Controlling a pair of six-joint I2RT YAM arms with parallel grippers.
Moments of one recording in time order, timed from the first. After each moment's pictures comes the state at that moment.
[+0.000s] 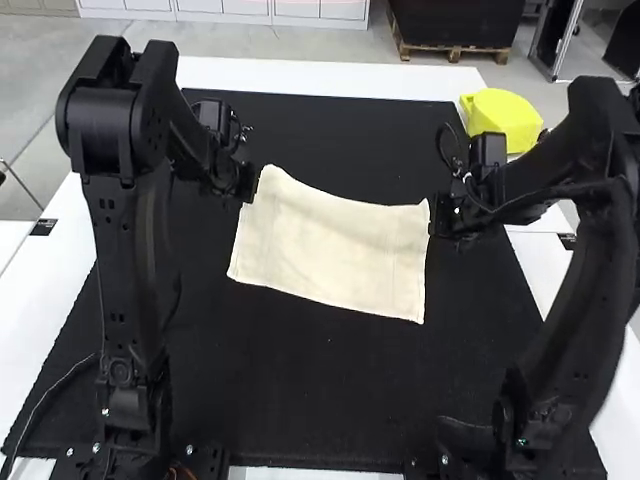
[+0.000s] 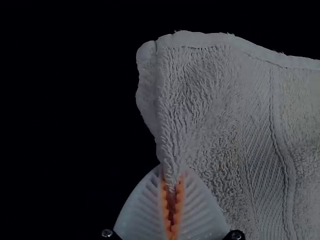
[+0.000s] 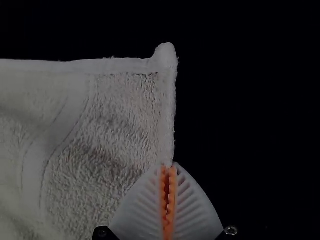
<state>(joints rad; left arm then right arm) -0.03 1.95 1.05 0.18 0.26 0.19 0.03 1.64 0.73 0.10 -0.24 0.09</state>
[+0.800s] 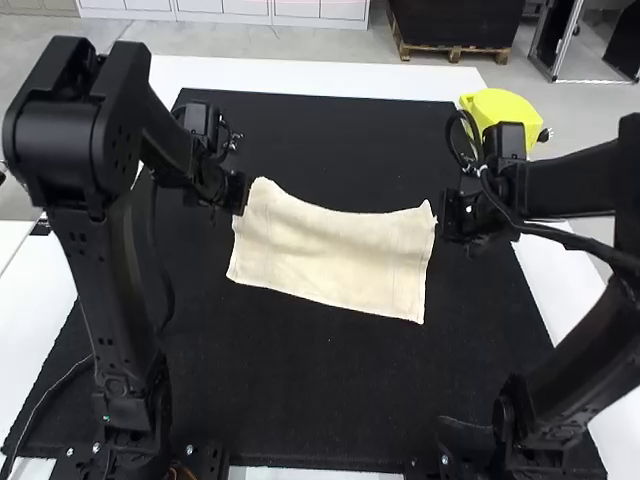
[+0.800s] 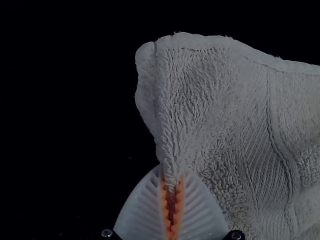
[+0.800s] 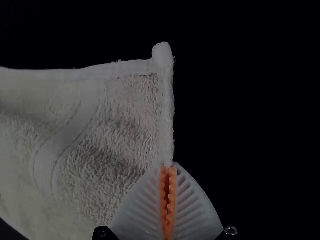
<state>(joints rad) -0.02 1.70 0.85 0.08 0.25 0.19 0.03 1.38 0.68 -0.16 -0.31 0.09</state>
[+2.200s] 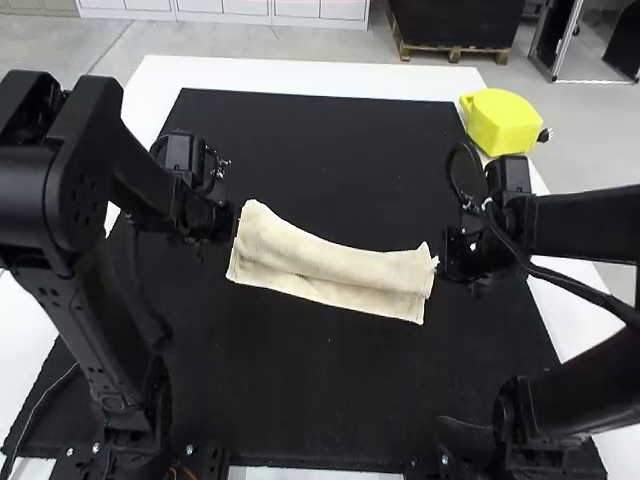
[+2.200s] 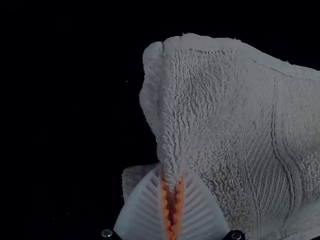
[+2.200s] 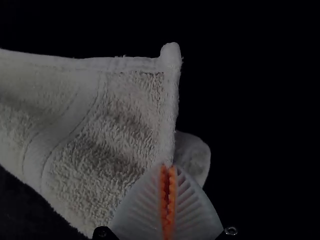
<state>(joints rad) -0.01 1.49 0.56 0.19 0.23 0.20 0.03 1.25 0.51 -0.24 -0.36 0.07</state>
